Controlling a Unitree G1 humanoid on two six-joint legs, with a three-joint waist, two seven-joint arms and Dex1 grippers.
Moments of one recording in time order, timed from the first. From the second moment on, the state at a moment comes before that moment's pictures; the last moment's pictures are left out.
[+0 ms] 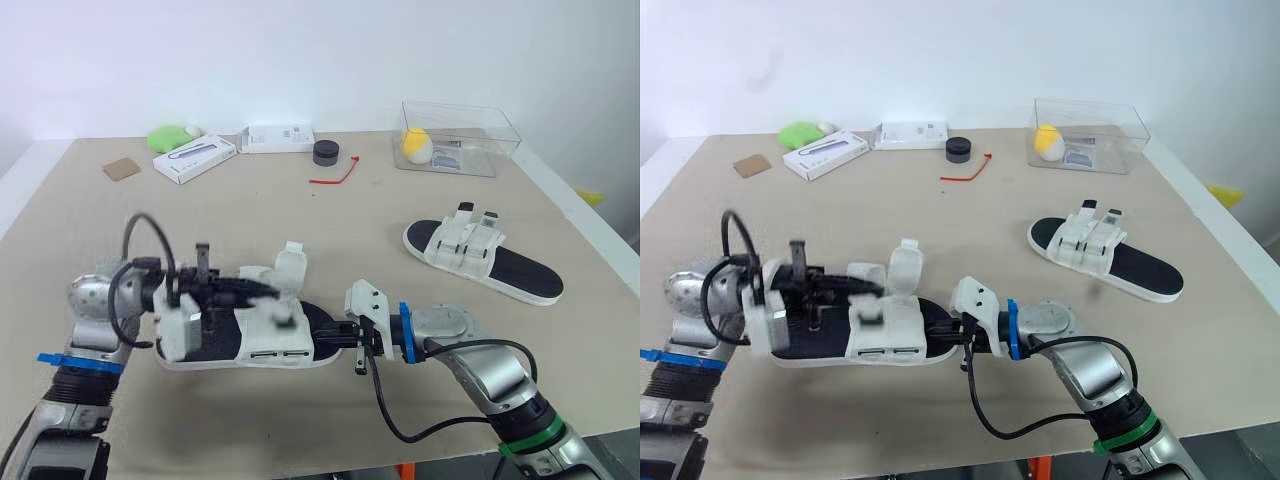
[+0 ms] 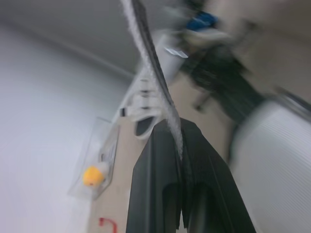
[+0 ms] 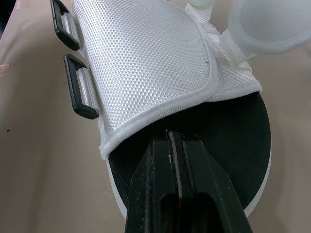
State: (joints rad) left arm -0.42 0.64 -0.05 0.20 -0.36 -1.10 -1.47; right arm -0.33 -0.54 0.35 -0.29 0.30 0.54 0.97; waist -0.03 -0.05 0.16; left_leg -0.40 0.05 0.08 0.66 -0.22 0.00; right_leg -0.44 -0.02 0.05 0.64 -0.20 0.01
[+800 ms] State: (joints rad) left arm 0.08 1.06 -0.01 -0.28 -0.63 -0.39 -0.97; right arm -0.37 -0.54 0.38 -0.28 0.29 0.55 0.99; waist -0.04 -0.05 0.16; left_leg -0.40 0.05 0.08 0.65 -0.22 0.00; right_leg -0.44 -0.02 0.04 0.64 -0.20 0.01
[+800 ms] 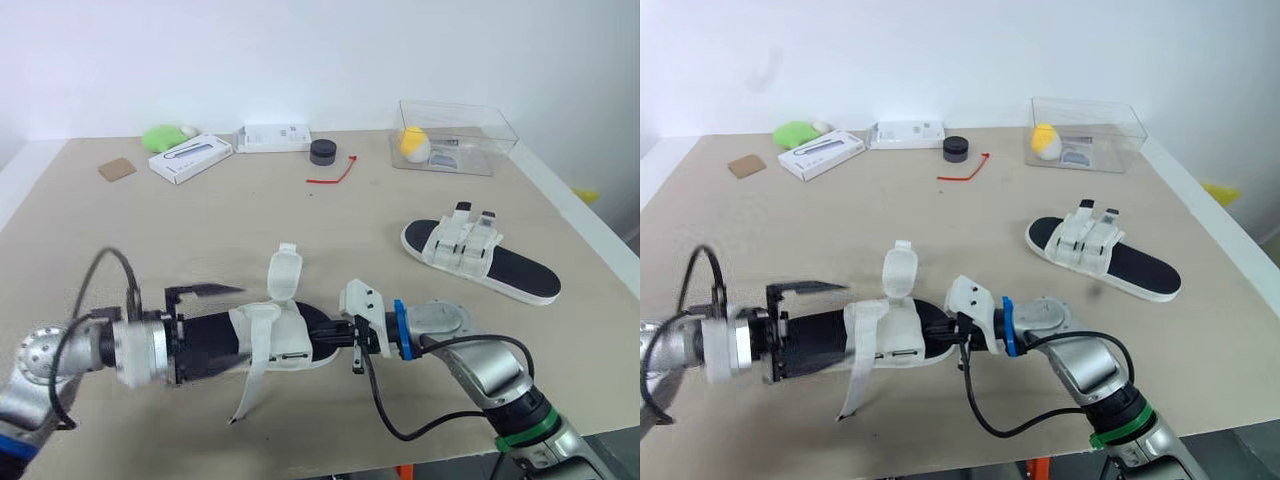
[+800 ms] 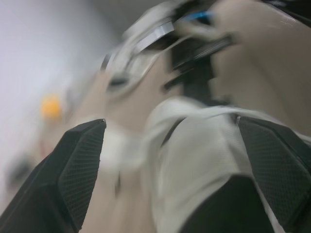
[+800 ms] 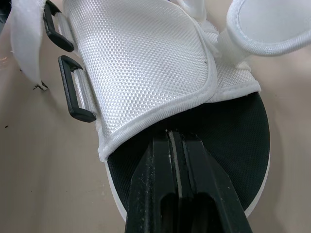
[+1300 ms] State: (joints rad) left arm 0.14 1.30 0.27 -0.39 -1.41 0.79 -1.03; right arm -0.39 -0.52 0.39 -0.28 0.31 0.61 1.00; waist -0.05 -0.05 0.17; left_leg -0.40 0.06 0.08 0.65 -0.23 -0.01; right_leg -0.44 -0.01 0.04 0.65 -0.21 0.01
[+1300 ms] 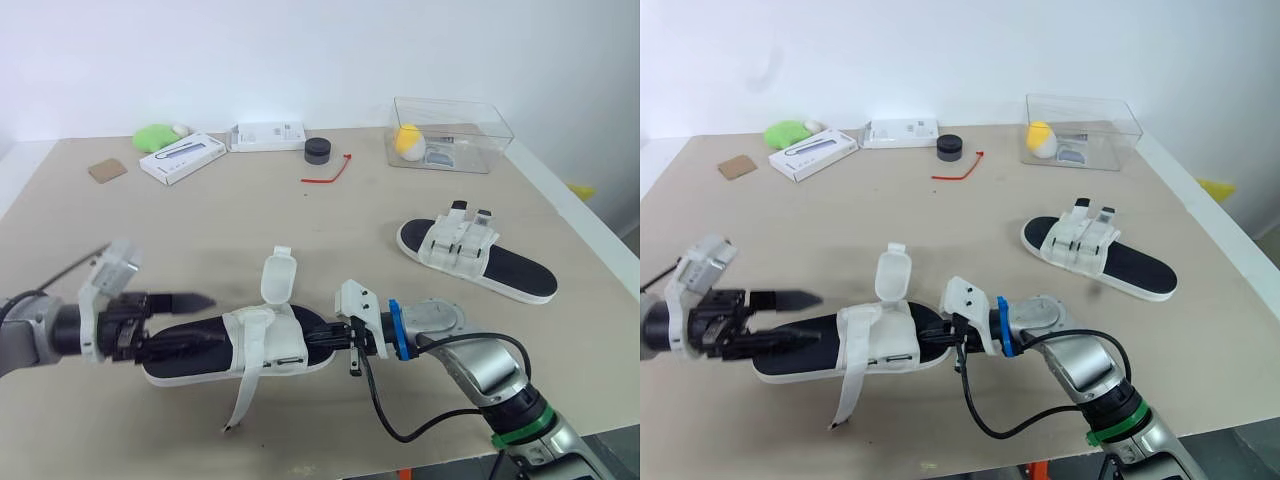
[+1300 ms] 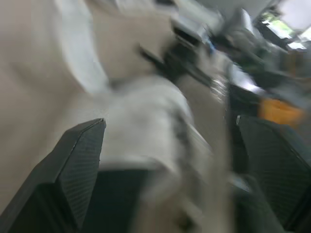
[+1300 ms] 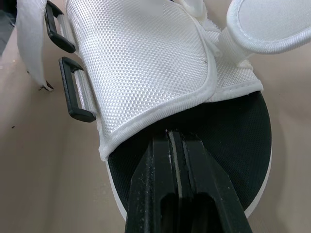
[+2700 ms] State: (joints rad) left arm -0.12 1.01 0.23 -0.48 -1.49 1.05 -0.80; right arm -0.40 -0.51 0.39 -0.30 0.33 0.67 0.97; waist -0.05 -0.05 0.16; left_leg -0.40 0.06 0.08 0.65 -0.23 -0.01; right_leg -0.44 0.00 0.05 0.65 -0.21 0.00
